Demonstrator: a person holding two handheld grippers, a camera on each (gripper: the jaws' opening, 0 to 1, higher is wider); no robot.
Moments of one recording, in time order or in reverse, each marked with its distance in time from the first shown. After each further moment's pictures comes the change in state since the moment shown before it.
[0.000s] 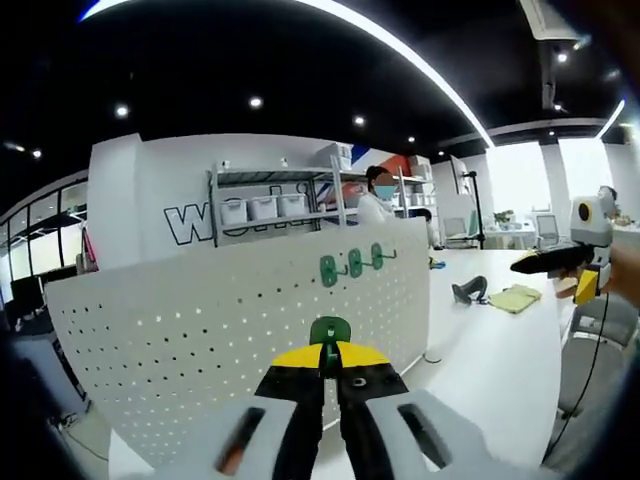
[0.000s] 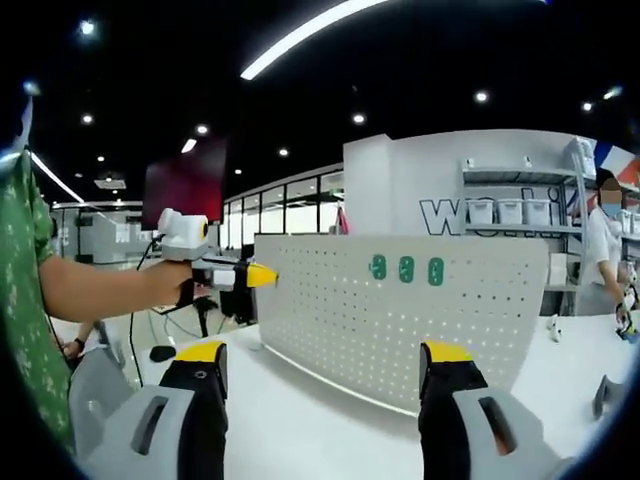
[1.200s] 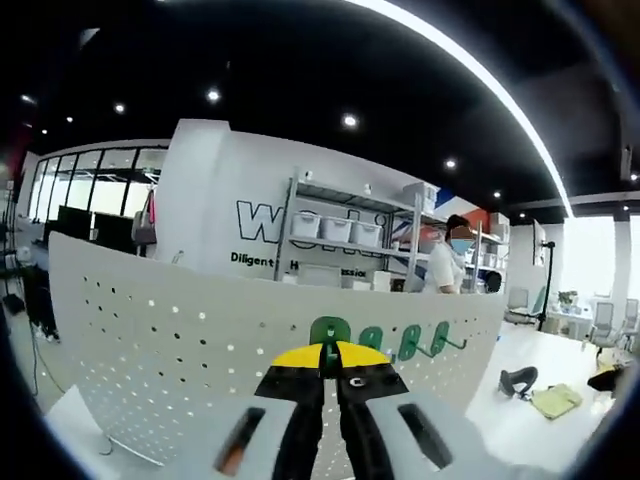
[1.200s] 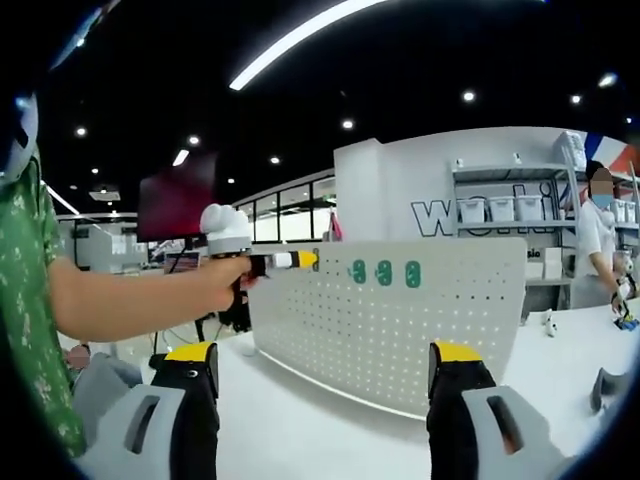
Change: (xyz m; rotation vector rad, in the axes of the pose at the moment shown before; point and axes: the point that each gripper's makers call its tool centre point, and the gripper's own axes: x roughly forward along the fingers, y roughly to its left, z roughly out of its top) left arm 0.091 0.022 0.033 -0.285 -0.127 0.328; right arm -0.014 -0.035 0.001 0.039 -0.019 -0.017
